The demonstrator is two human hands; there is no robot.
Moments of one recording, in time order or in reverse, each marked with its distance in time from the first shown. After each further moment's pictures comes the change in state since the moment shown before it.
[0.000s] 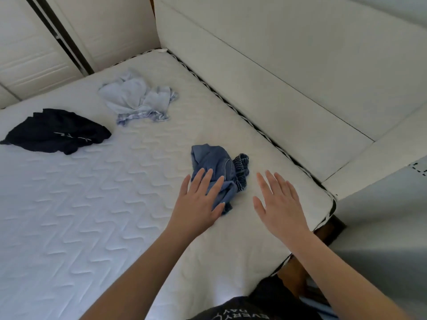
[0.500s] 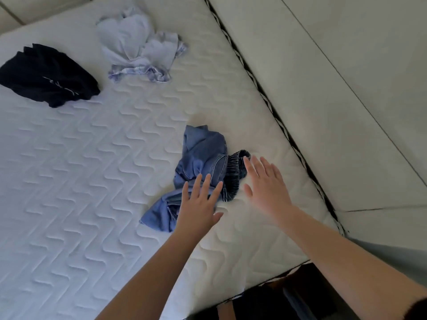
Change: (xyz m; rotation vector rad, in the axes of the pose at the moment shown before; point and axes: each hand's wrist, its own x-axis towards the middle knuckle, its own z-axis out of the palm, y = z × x) left_hand 0.149 0.056 0.145 -0.033 -0.384 -0.297; right_hand 0.225 0.111 0.111 -0.041 -0.246 -0.331
